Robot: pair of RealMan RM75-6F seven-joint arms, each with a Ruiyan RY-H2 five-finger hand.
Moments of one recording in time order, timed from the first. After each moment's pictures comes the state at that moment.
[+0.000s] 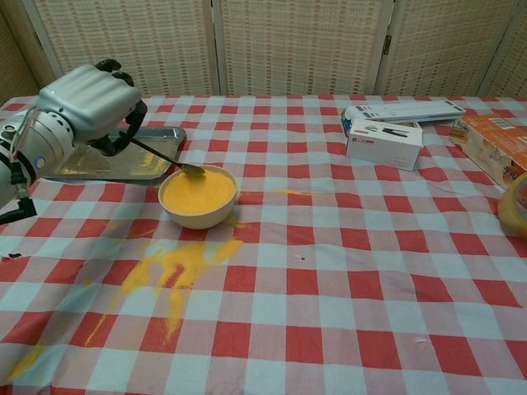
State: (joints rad) left arm -0.77 -1.67 -0.22 -1.31 1.05 1.23 0.98; right arm 0.04 -1.07 0.03 -1.63 -1.56 1.51 0.03
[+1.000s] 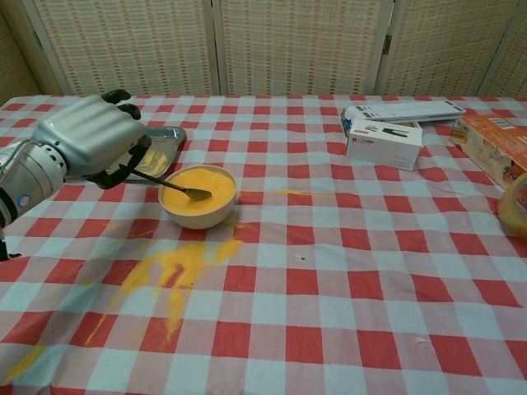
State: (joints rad) left arm -0.73 -1.63 -0.12 -1.44 1.09 1.24 1.04; right arm 0.04 -1.07 0.03 -1.63 -1.57 1.52 0.03
